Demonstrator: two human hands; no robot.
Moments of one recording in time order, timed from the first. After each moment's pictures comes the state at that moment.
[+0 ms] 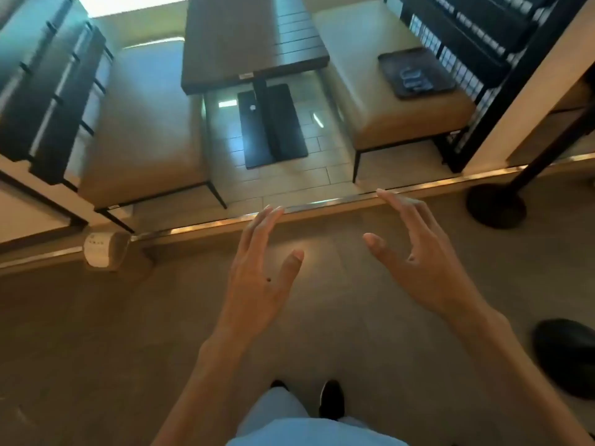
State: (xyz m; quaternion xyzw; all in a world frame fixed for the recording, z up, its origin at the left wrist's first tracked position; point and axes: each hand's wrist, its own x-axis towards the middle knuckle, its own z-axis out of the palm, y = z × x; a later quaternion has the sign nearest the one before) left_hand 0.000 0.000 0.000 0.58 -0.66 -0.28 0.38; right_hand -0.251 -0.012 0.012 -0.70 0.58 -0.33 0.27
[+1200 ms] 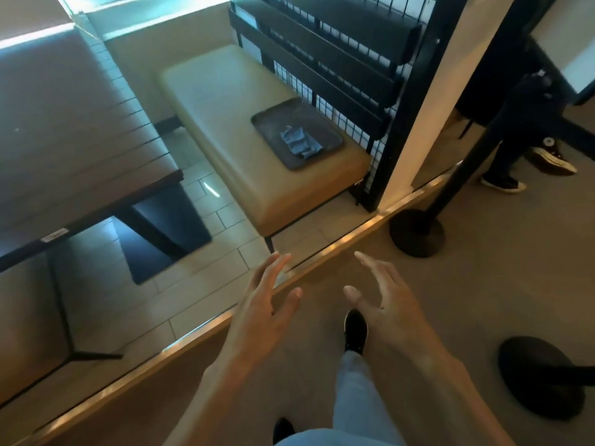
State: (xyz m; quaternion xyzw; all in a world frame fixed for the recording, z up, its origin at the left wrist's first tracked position) left_hand -0.242 -0.478 -0.082 0.45 -0.80 -0.36 0.18; right_hand -0.459 -0.379 -0.071 -0.49 0.73 -0.34 0.32
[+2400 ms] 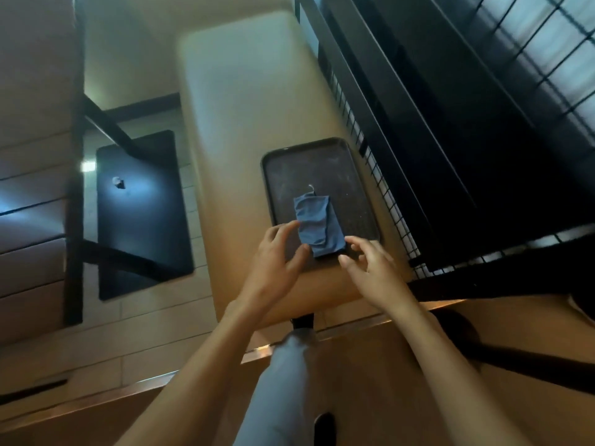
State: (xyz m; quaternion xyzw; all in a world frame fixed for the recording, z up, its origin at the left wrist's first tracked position) left_hand -0.549 -1.008 -0.177 0.61 -0.67 -0.38 0.19; right_hand -0.753 -0.966 -0.176 -0.53 0.71 -0.21 0.41
